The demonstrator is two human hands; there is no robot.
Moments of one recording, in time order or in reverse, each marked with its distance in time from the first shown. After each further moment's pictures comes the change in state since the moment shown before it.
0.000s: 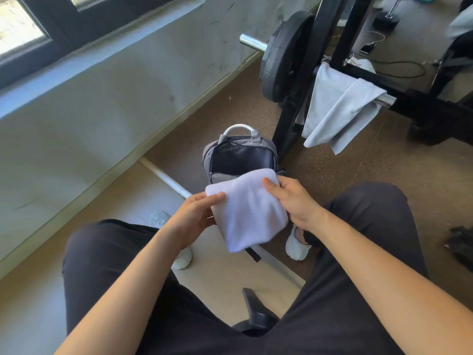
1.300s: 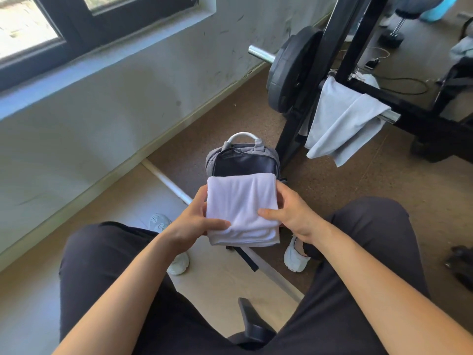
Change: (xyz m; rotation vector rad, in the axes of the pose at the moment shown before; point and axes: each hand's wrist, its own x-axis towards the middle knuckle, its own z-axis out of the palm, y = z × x) left_hand 0.005 -0.010 -0.014 0.162 -0.057 0.123; right_hand -0.002 -0.002 -0.004 -0.189 -0.110 -0.011
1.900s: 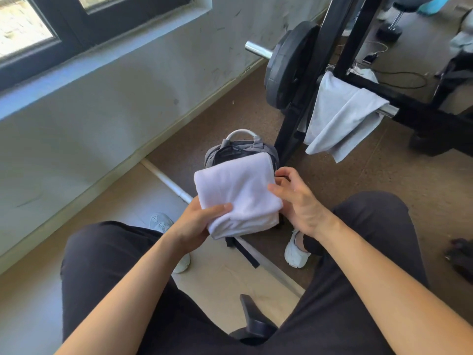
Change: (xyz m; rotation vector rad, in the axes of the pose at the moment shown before) left_hand -0.001 0.005 0.015 -0.260 -0.005 0.004; right_hand -0.004 -0.015 0.000 0.515 0.026 -0.041
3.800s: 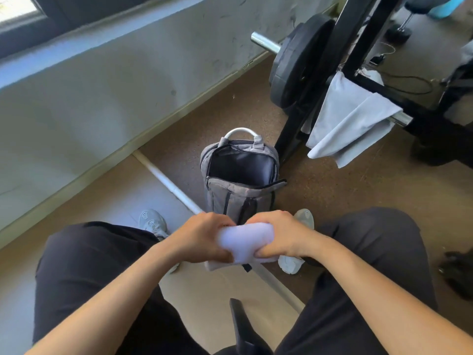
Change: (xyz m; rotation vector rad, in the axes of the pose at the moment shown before) left_hand 0.020 -0.005 -0.004 1.294 -0.163 0.018; right_hand 0.014 0.027 -0.020 -1.206 -0.306 0.059
